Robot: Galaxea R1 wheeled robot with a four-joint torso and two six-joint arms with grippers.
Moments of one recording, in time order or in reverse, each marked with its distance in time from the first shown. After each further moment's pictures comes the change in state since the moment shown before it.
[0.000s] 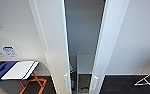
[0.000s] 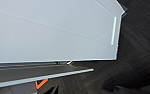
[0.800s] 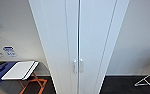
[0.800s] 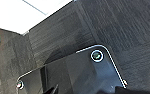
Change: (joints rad) left arm 0.401 0.180 -0.243 0.566 -0.089 0.005; right arm -0.279 0.154 -0.392 -0.275 -0.001 -0.017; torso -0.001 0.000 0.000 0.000
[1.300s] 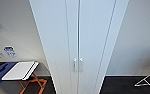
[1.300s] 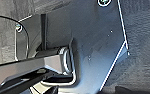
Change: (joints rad) left arm 0.158 0.116 -0.167 0.154 -0.098 0.012; right arm -0.212 0.095 -0.047 -0.137 -0.019 -0.141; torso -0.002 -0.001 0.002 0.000
